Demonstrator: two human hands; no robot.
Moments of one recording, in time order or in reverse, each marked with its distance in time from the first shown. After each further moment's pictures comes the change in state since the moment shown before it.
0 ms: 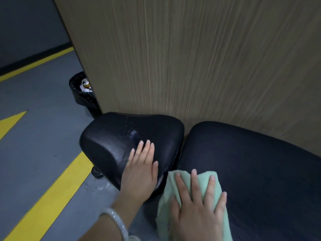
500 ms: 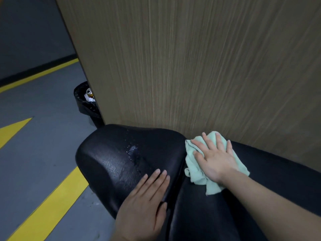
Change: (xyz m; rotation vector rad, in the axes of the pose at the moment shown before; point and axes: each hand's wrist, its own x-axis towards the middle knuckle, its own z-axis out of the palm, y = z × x) left_hand -0.012 0.002 0.008 0.001 0.037 0.337; right_hand 0.199 0.059 -0.006 -0.037 -0.346 -0.225
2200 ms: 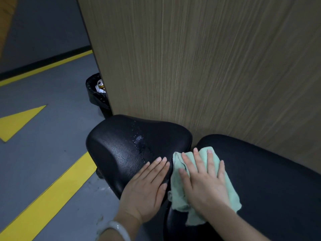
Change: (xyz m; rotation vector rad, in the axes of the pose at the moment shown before) left_hand 0.000 0.004 -0.002 -0.016 -0.087 -0.146; right_hand -0.081 -0.053 0.021 0.070 0.037 -0.061
